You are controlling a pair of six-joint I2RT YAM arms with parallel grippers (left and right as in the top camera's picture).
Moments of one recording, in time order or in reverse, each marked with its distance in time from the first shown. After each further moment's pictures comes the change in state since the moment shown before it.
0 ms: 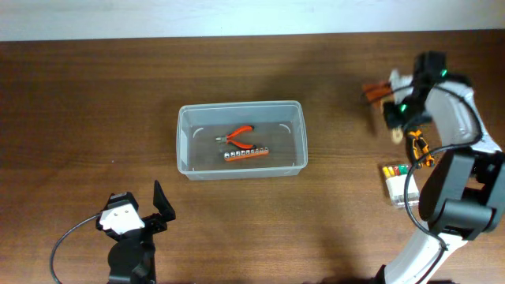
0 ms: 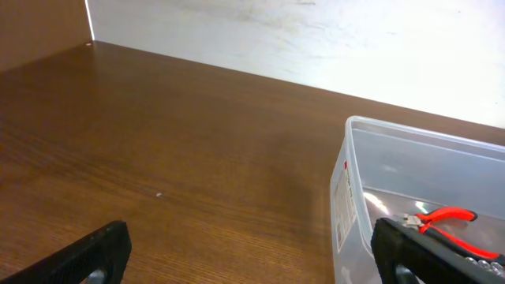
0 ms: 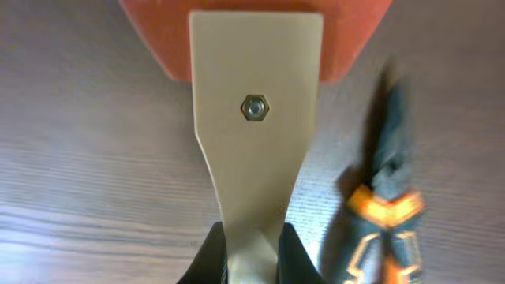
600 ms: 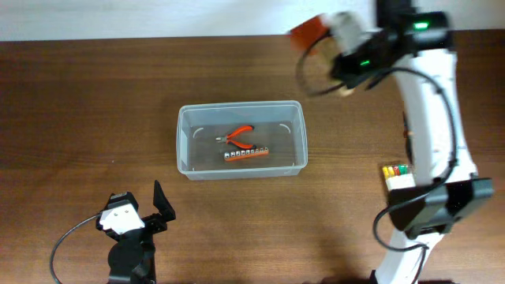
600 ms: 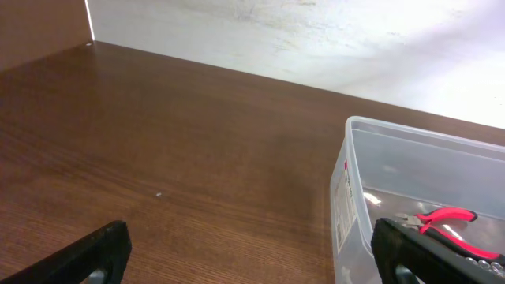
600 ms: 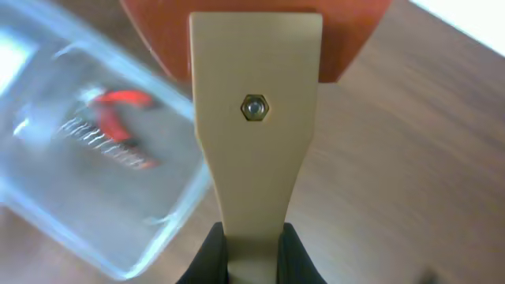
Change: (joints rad) left arm 0.000 0.000 0.000 0.000 0.000 0.000; right arm 0.370 -0.001 0.639 -0.447 -0.220 -0.145
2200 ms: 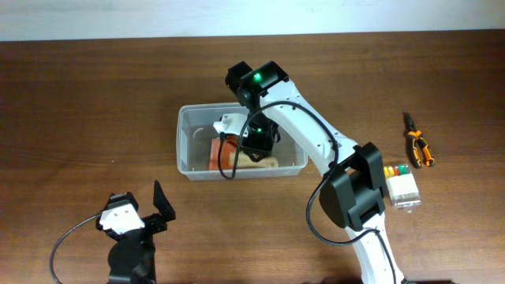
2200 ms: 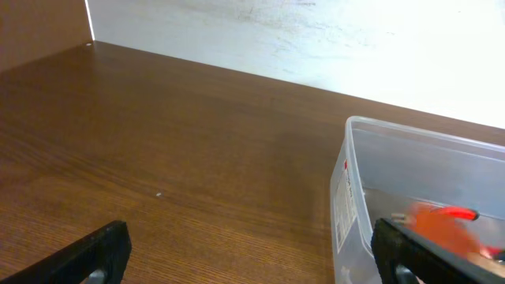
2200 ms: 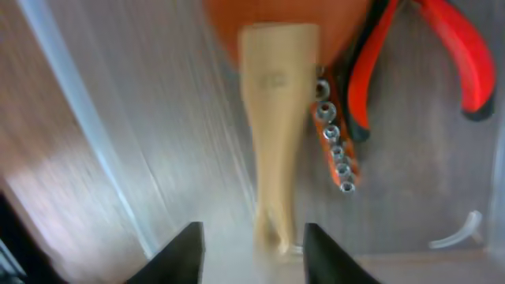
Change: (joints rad) left arm 0.000 0.000 0.000 0.000 0.000 0.000; right arm 0.459 0.273 -0.130 -0.091 0.105 -0.276
